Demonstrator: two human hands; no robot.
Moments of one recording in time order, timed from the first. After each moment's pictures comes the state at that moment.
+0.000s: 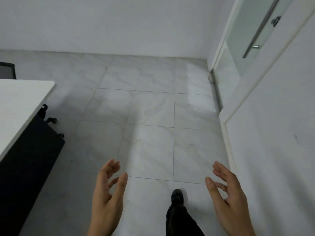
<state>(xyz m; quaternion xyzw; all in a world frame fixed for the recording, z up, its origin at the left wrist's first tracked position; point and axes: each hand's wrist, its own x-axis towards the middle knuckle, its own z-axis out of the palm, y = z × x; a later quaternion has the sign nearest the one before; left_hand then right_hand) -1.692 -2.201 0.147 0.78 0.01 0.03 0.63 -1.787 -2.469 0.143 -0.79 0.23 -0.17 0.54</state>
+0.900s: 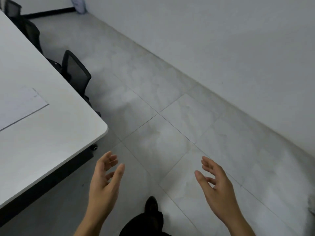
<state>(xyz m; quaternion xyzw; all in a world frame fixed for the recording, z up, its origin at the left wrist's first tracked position) -1.021 -2.077 0.137 0.72 0.29 0.21 0.60 -0.915 -2.353 0.147 -0.85 -0.05 0.10 0.52</state>
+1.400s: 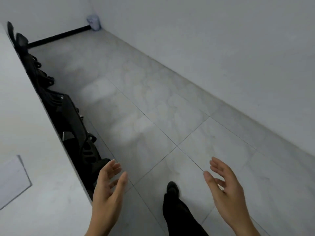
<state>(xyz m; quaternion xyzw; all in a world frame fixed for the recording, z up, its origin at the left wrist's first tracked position) -0.640 -1.887 0.142 0.72 0.32 0.24 0.57 -0.512 -2.145 0.131 -0.81 -0.06 0.08 0.58</state>
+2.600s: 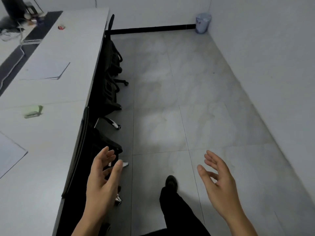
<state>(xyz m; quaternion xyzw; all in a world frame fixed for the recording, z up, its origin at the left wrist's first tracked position) -0.088 -1.008 0.150 0.61 0.53 0.40 0.44 0.169 -1.143 0.118 -0.75 -0.32 0.28 0.50</state>
